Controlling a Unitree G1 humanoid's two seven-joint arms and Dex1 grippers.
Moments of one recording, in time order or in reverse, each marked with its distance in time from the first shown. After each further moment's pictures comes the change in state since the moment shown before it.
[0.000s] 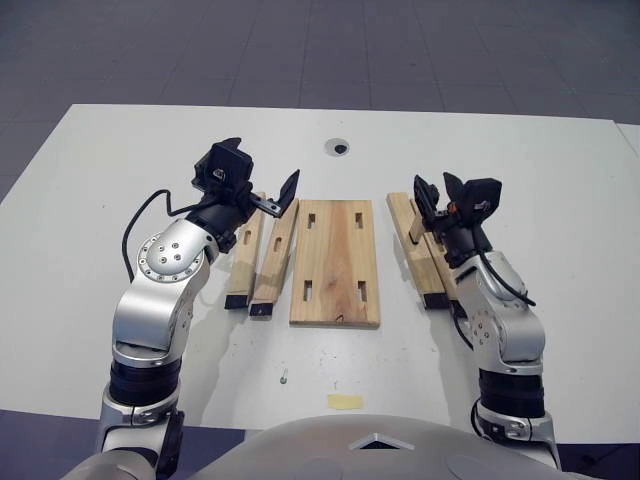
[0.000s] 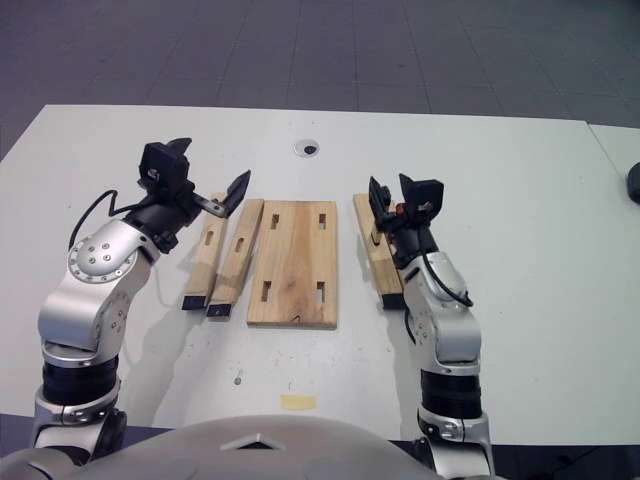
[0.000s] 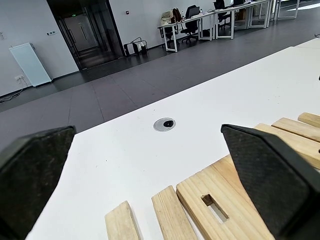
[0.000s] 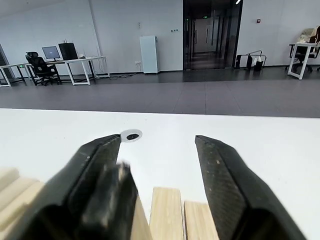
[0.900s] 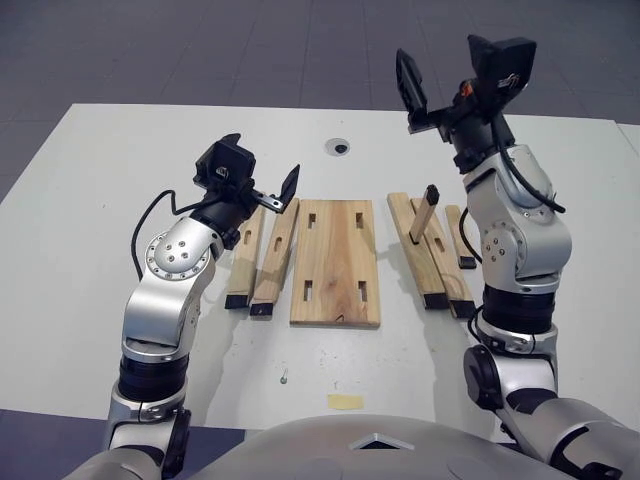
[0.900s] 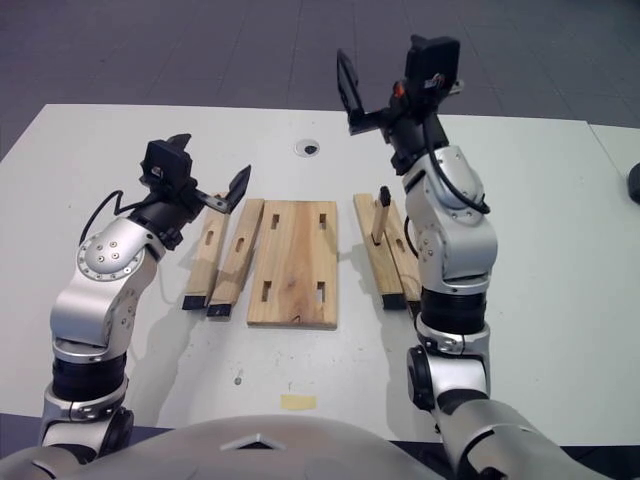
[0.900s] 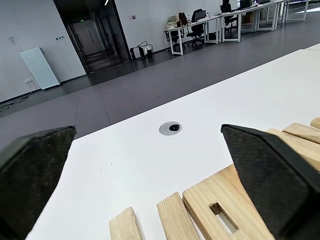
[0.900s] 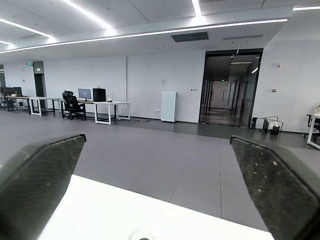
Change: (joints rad) left arm -0.009 -0.033 -0.007 0.033 0.035 -0.040 0.016; right arm -0.417 -0.028 -0.027 0.064 0.019 0.112 0.010
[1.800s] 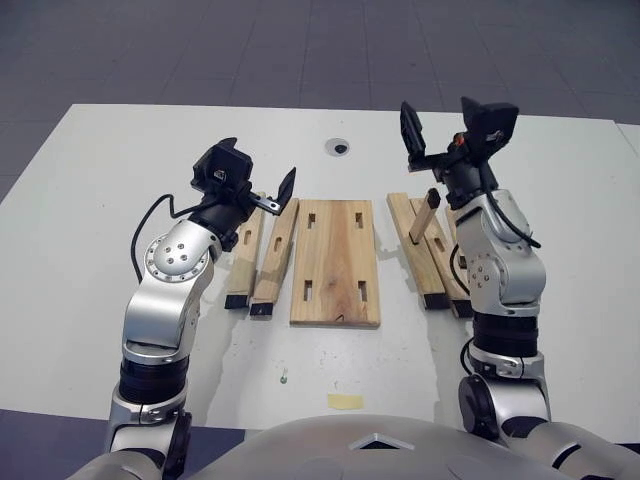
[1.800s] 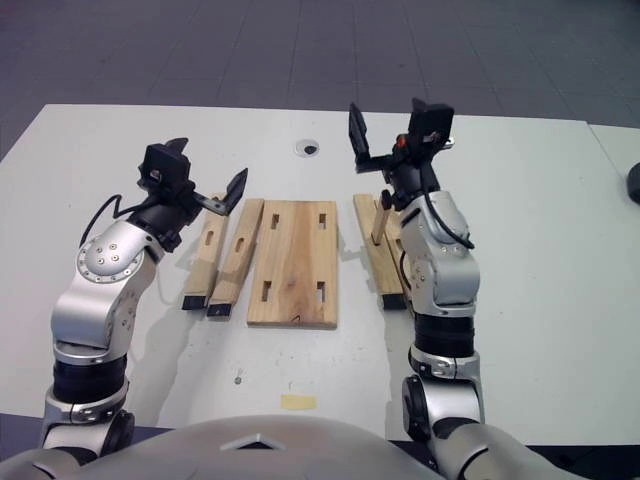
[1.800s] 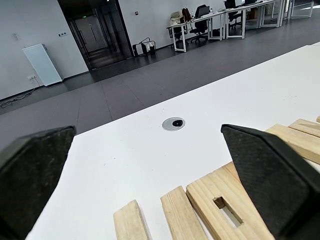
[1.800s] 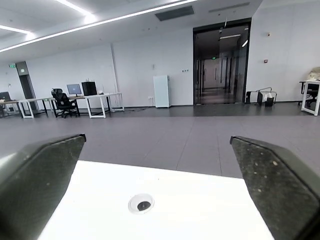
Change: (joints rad) left arm 0.016 -0.002 0.016 0.005 0.019 0.000 -0.011; right arm 0.150 0.051 -0.032 0.075 0.024 -0.158 -0.001
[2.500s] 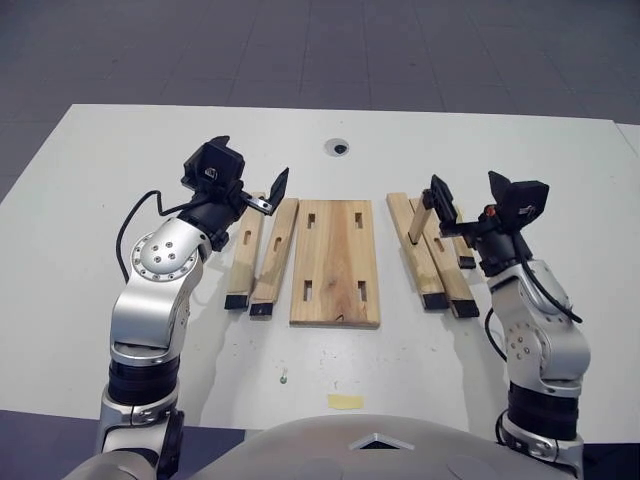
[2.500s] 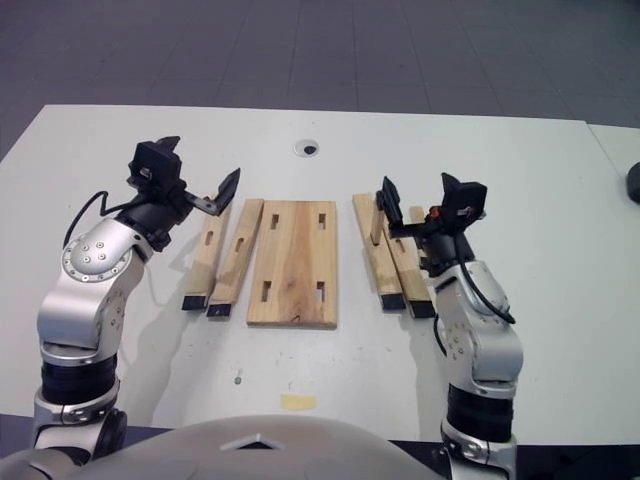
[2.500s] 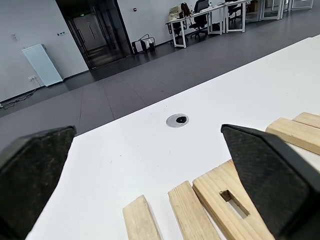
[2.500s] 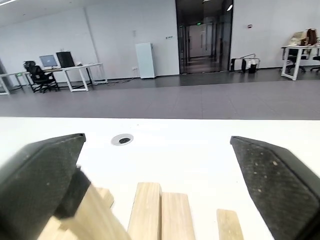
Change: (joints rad) left arm 0.020 0.025 0.030 -0.042 -0.002 0.035 -0.023; right arm 0.449 -0.121 -0.046 -0.302 0.081 0.184 0.080
